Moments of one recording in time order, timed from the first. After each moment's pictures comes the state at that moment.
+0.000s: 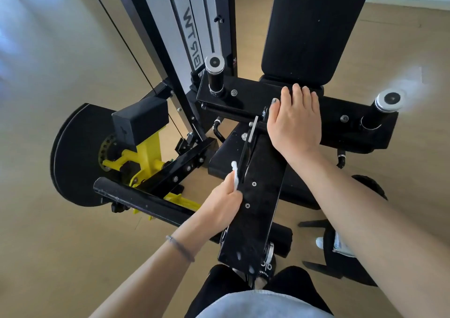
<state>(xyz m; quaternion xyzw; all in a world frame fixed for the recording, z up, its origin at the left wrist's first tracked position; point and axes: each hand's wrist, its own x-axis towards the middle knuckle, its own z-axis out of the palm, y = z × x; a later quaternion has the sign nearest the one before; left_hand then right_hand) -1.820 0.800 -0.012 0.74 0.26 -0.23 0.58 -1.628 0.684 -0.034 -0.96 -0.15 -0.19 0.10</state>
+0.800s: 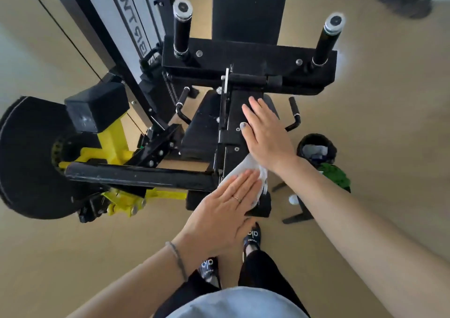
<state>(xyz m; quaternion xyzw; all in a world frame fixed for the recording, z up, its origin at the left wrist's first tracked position) -1.934 0.801 -0.072 0.95 -0.31 -0.03 0.01 -1.781 0.653 -0.063 -0.96 -0.20 -0.02 0.22</state>
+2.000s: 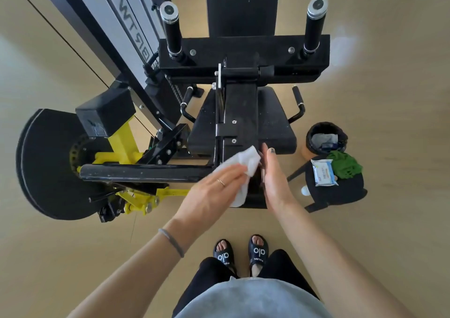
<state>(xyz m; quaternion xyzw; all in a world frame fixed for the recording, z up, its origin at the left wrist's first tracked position) -1.928 0.828 -0.079 0.92 -0.31 0.07 0.22 -1.889 0.655 -0.075 -0.59 0.20 0.21 0.75</state>
